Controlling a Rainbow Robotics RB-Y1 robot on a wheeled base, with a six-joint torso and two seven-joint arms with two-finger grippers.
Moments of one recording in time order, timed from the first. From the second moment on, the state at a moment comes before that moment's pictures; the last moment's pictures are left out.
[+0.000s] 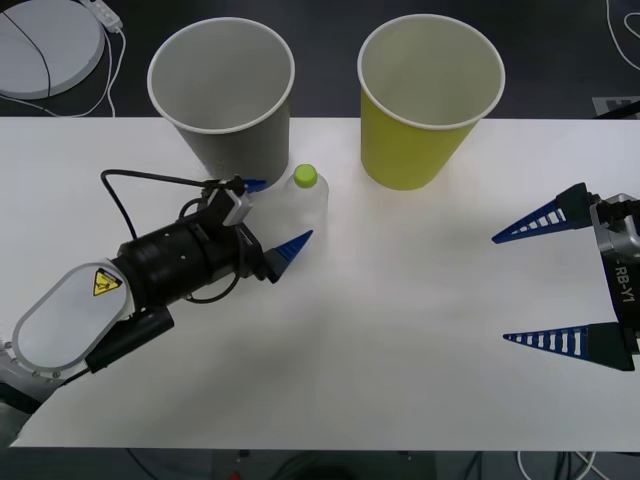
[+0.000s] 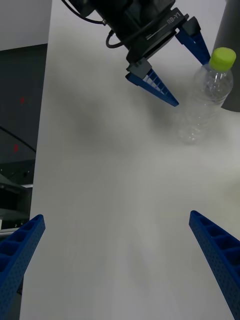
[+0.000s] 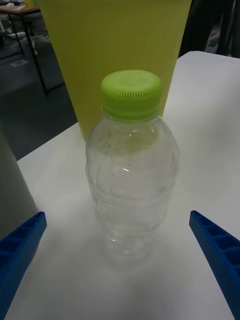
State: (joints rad) right arm 0.03 -1.07 -0.23 -2.16 1.35 -1.33 -0.44; left arm -0.21 0.58 -0.40 -1.68 -1.66 -0.41 0.34
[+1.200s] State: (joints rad) right arm 0.03 -1.07 -0.23 -2.16 1.35 -1.33 -0.44; left arm -0.30 0.47 -0.40 -1.59 -1.76 -0.42 0.39
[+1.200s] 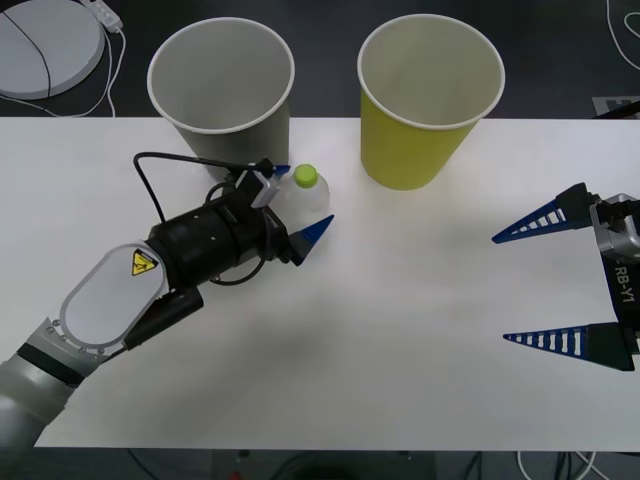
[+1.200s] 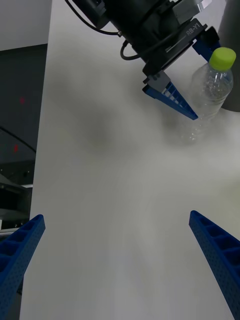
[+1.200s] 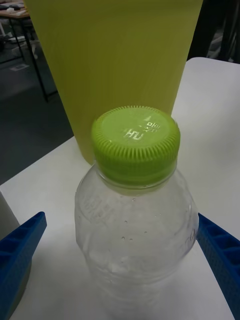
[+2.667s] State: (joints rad) right arm 0.03 -1.07 -0.23 -2.16 1.35 -1.33 -0.44; left arm -0.32 0.41 -0.40 -1.56 -1.85 -0.42 0.42
